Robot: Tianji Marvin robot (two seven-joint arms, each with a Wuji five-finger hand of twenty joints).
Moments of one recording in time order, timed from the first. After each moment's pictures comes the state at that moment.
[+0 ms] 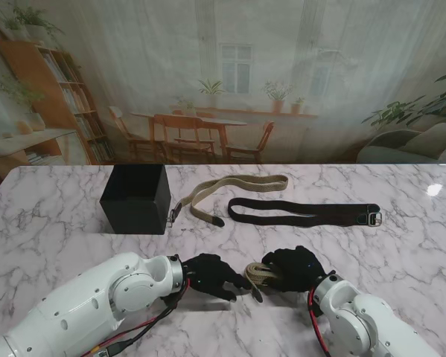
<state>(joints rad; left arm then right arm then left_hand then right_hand) 1.20 -1.01 -0.65 -1.47 0.70 -0.34 -0.31 -1.66 -1.04 1.17 -1.53 -1.02 -0.19 -0.05 1.03 -0.07 0.02 -0.01 0.50 0.06 0.16 0.24 0.70 0.00 0.20 0.21 0.74 0.12 0.53 0.72 0.25 0.19 1.06 0.68 0.37 -0.35 0.81 -0.15 0.52 0.07 0.55 0.34 0.68 0.10 0.63 0.42 0.83 0.05 0.76 0.58 0.37 0.30 1.23 0.55</state>
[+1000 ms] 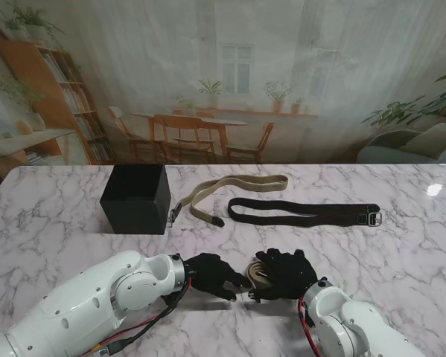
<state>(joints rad) 1.19 -1.00 -0.64 -1.49 0.70 -0.30 -0.34 -1.69 -1.02 1.10 -1.65 -1.05 0.05 0.09 1.03 -0.06 0.02 -0.01 0.48 0.09 0.14 0.21 0.69 0.02 0.20 0.21 0.73 0.09 0.54 0.72 0.25 0.19 1.05 0.68 -0.09 -0.33 0.67 -0.11 0.24 0.20 0.19 0.24 0.27 0.22 0.32 0.20 0.41 0.18 1.08 0.41 0.07 0.39 0.86 0.45</state>
